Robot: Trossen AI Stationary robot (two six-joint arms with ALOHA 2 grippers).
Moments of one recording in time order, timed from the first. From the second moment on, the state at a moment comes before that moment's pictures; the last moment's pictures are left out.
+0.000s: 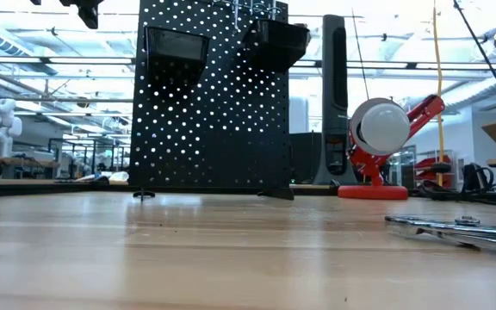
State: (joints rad) left arm 0.24 0.37 0.53 -0.05 0.10 -0.02; right arm 0.48 1.57 1.36 -0.45 1.09 0.26
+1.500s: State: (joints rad) left arm 0.24 0.37 0.53 -0.05 0.10 0.01; right arm -0.12 1.46 1.49 -0.14 0.65 -0.03
